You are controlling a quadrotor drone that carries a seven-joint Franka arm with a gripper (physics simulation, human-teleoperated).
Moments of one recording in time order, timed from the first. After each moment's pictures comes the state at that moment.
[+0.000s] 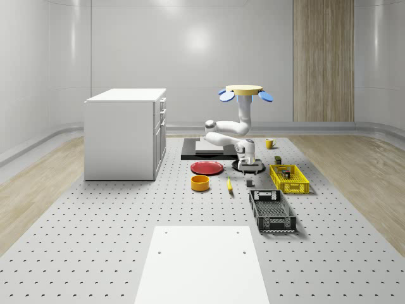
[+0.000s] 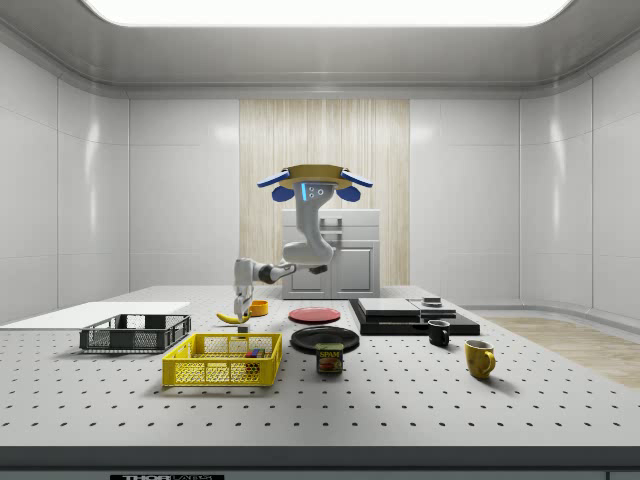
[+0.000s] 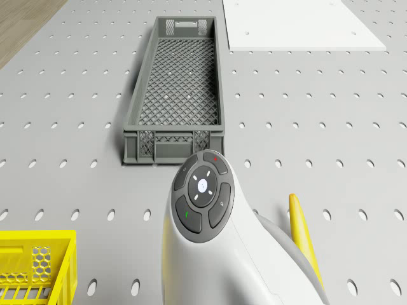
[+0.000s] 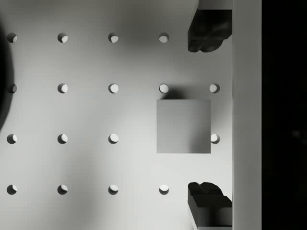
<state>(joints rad) -1.22 -1.54 1.18 -2.81 -1.95 1.67 1.69</state>
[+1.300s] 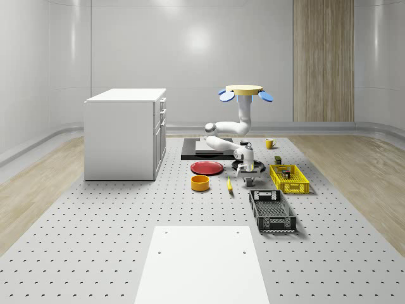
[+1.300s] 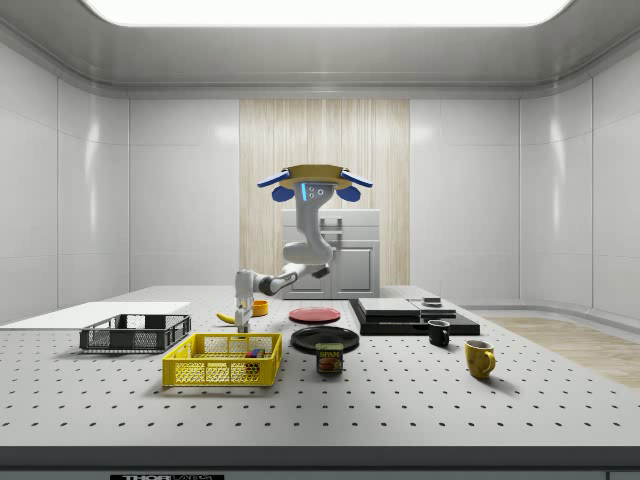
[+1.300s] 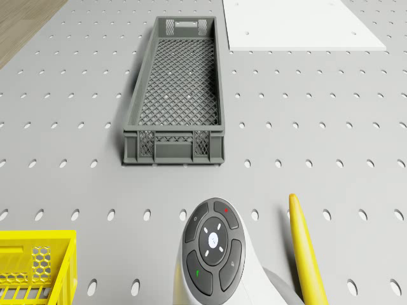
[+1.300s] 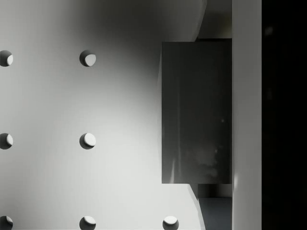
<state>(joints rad) -1.21 -1.50 1.02 -2.73 -2.11 1.71 1.65</state>
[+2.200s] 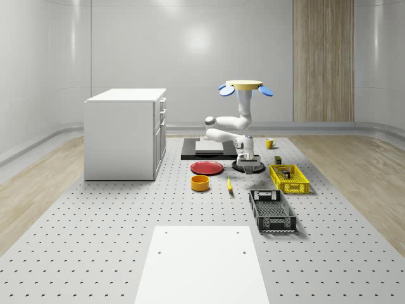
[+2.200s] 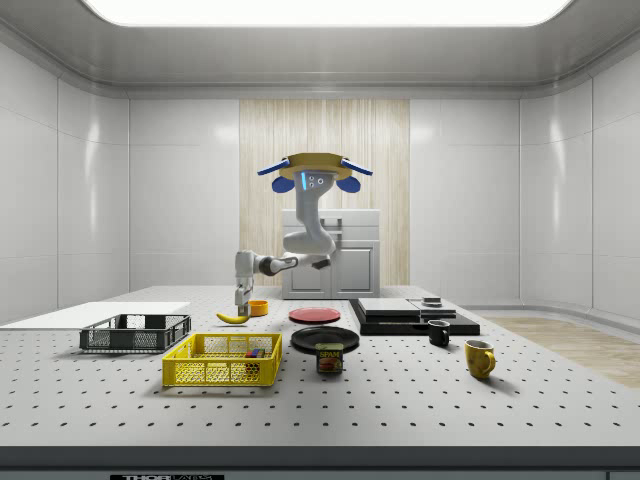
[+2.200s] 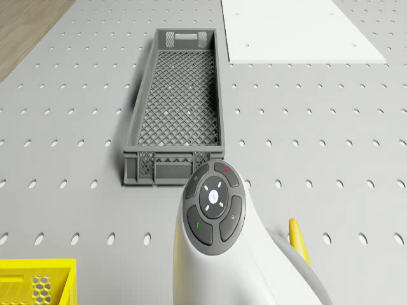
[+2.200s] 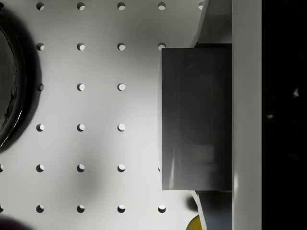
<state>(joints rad) -1.16 -1.49 1.17 -2.81 -1.97 1.62 1.64</state>
